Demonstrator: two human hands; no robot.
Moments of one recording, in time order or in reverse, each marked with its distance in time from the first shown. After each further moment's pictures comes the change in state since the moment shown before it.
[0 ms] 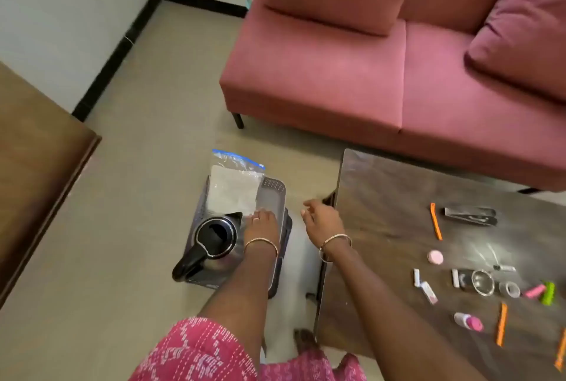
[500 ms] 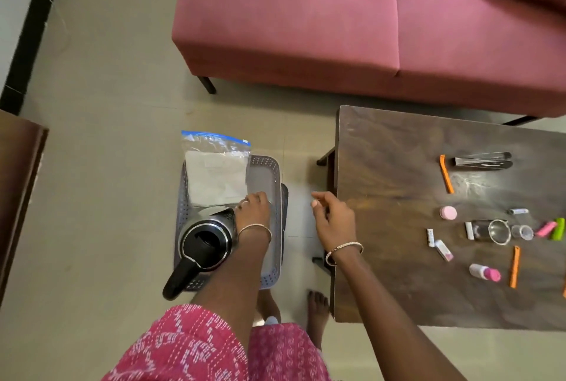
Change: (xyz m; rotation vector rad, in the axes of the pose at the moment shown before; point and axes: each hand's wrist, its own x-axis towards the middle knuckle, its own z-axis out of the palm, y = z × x) left_hand 0.079 -0.019 0.054 0.035 -0.038 0.023; right_hand 0.003 0.027 0.052 0.302 0.274 0.187
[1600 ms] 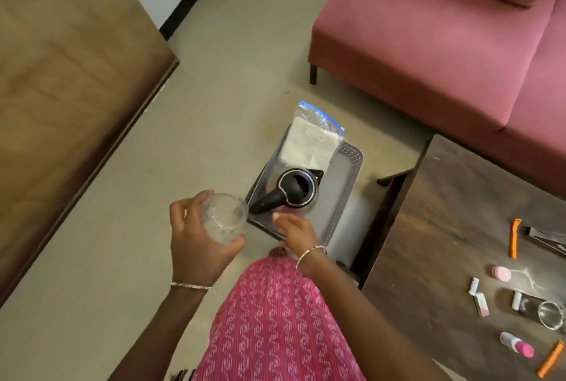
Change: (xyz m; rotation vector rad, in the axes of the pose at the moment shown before) left_hand -0.296 -0.178 -0.026 -0.808 0.749 -0.455; right_hand -0.149 -0.098 0.107 0.371 -0.739 0.370
